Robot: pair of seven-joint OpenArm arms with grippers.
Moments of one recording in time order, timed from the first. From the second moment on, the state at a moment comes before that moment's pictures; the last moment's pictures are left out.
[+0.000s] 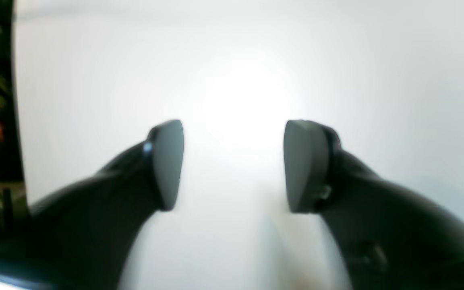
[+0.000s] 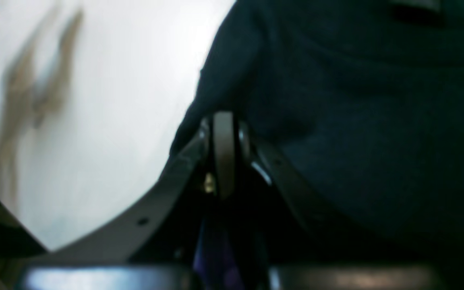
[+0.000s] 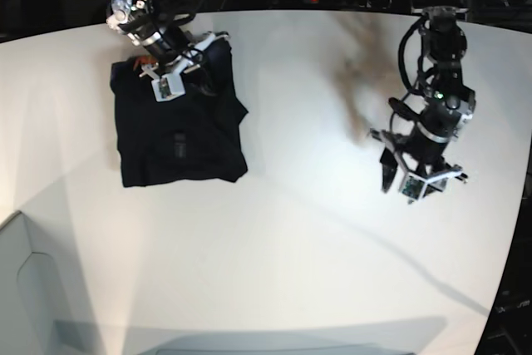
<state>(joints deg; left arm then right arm) 4.1 -17.2 -9.5 105.2 -2.3 -25.3 42.5 -26.8 -5.4 9.9 98.3 10.4 38.8 -23.5</state>
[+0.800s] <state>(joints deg) 5.6 -17.0 -9.6 105.3 -0.3 -25.9 47.3 -24.3 -5.6 32.5 96.5 11.4 38.8 -22.5</state>
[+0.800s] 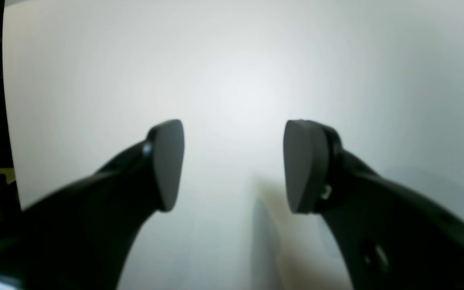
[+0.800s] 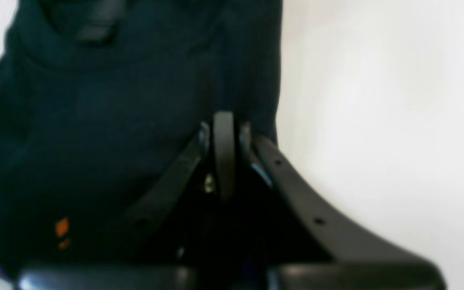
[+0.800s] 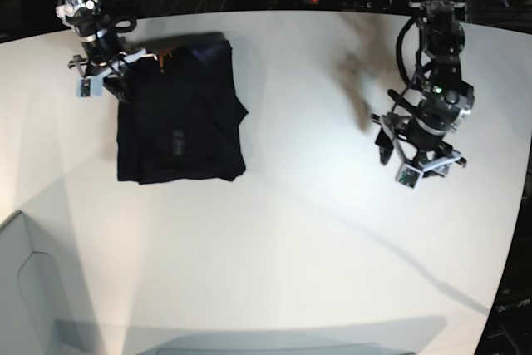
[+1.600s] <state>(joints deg) 23.9 -13.1 -40.2 114.9 -26.3 -25.2 48.0 -39.6 -9.2 43.5 114.9 16.8 39.2 -27.4</state>
